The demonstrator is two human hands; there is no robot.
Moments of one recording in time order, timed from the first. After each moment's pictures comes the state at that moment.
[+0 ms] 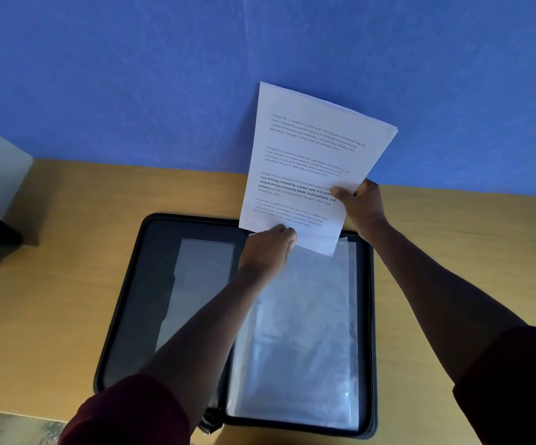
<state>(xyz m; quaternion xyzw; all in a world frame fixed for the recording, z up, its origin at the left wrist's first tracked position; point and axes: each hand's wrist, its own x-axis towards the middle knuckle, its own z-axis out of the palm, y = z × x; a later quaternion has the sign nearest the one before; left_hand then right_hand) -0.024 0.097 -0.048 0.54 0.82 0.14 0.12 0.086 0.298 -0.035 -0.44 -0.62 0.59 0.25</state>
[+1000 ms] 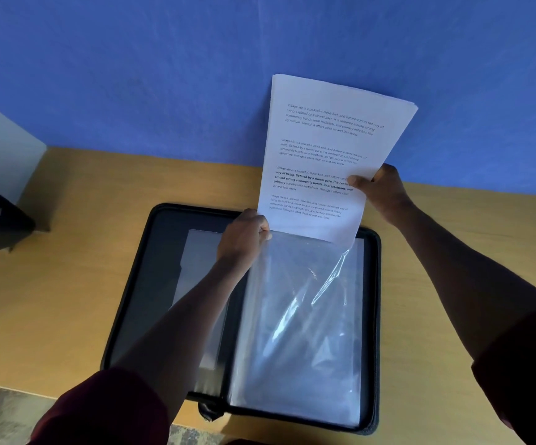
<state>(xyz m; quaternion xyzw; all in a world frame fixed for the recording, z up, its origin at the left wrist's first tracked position) -0.065 0.067 -0.051 0.40 0.87 0.22 0.19 0.093 0.331 -0.019 -0.40 -0.68 0.59 0.18</state>
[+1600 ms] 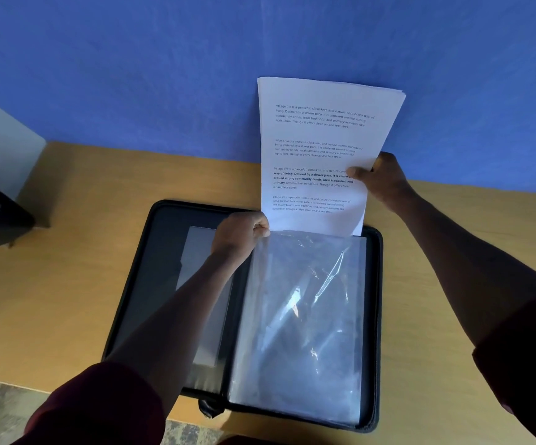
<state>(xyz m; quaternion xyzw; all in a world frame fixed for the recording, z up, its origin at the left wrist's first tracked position) -0.076 0.061 -0.043 0.42 0.86 0.20 0.20 0.079 0.342 -0.014 -0.41 -0.74 0.52 0.13</state>
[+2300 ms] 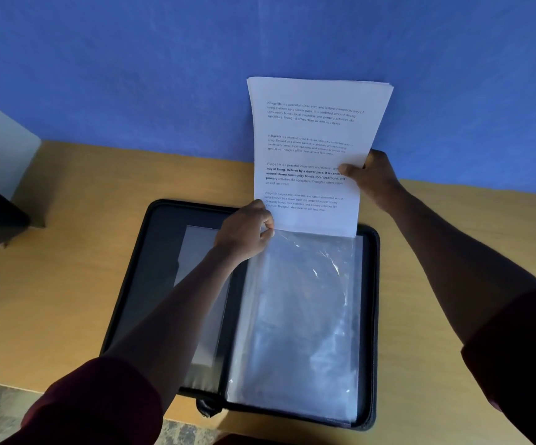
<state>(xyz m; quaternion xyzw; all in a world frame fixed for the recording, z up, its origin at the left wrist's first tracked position) -0.072 0.073 -0.036 0.50 0.83 0.17 0.18 0.068 0.337 -0.015 -0.42 -0.72 0.54 0.14</state>
